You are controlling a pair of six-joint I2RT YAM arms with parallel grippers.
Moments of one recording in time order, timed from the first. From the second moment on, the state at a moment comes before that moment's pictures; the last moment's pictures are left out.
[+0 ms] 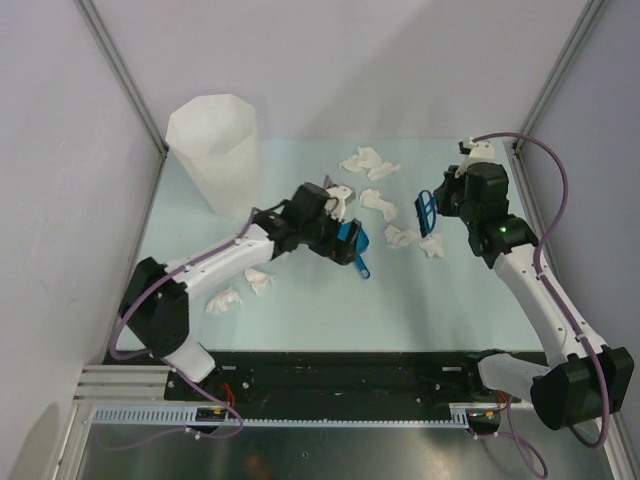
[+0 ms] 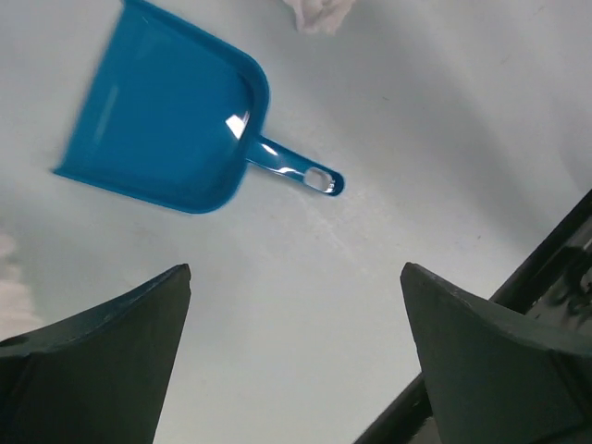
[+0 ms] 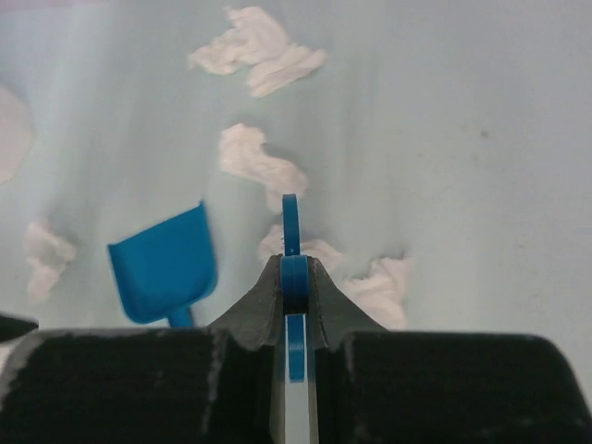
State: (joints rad) left arm -0.69 1.57 1.23 -0.42 0.24 -0.14; right arm 0.26 1.17 1.10 -0.34 0.06 0.23
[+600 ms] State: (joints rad) left arm -0.87 1.97 1.41 -0.42 -0.10 -0.57; right arm 0.24 1.15 1.02 -0.37 0.16 0.19
